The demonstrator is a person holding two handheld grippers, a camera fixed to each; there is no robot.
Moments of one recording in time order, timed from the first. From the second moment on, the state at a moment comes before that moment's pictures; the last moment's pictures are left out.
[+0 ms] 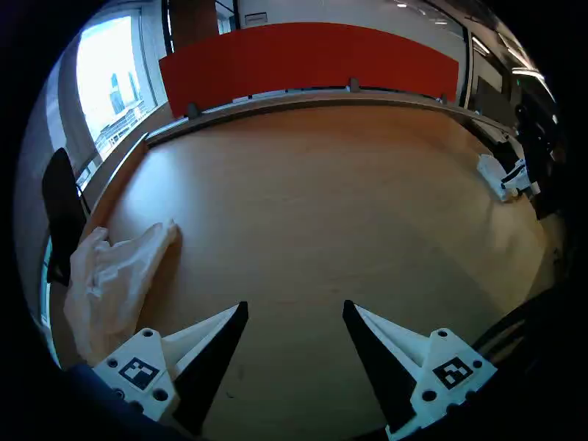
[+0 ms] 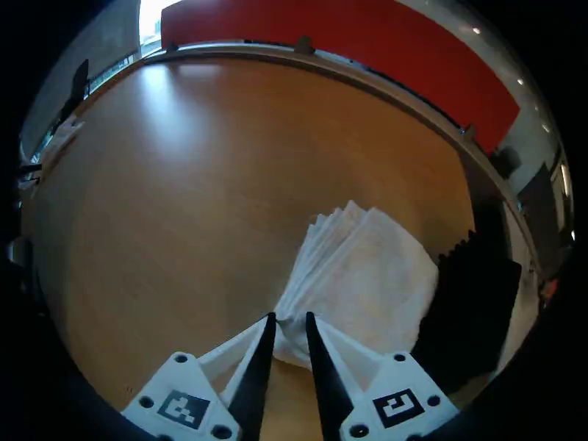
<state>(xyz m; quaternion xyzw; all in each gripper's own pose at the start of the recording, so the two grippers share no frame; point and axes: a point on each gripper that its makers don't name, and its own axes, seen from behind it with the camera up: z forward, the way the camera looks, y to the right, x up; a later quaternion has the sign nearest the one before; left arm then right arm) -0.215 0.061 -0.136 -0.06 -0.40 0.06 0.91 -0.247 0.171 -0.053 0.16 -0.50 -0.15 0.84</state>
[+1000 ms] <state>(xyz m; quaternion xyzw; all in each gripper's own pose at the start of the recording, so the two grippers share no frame) -0.217 0.063 -0.131 -0.06 -0.40 0.06 0.91 -0.239 0.164 -0.082 0.19 -0.51 -0.13 0.83</state>
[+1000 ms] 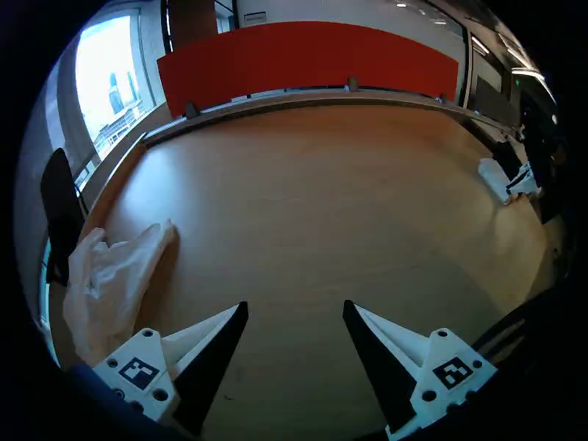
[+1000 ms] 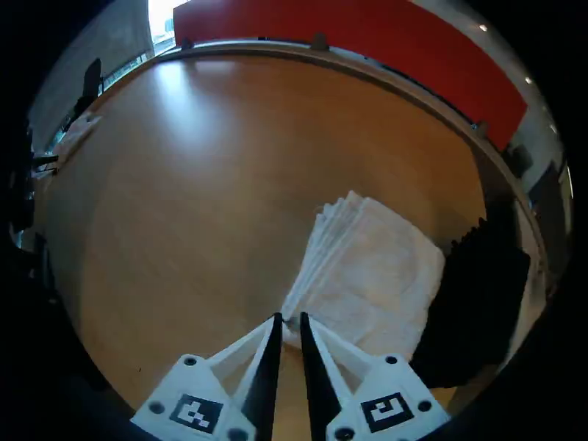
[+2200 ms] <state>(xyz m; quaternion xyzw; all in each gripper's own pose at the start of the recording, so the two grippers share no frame) -0.212 0.066 -0.117 -0.07 -0.39 0.06 0.91 -0.213 0.239 -0.092 0.07 -0.48 -0.07 0.87</state>
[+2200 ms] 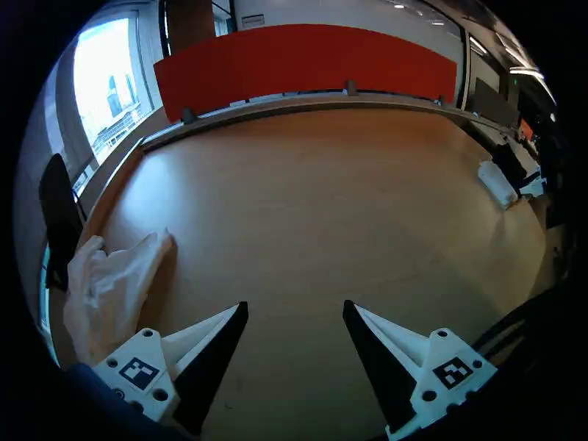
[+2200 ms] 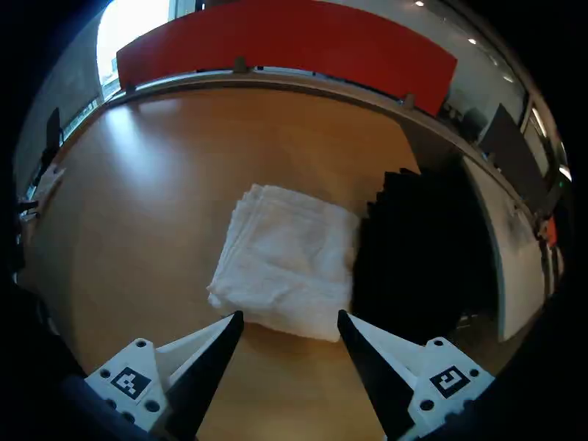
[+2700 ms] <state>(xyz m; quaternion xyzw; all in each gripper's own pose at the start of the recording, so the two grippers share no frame) -0.205 0.070 -0.110 -0.05 -0.38 0.03 0.92 -0.187 0.237 -0.080 0.02 -0.41 -0.04 0.91</state>
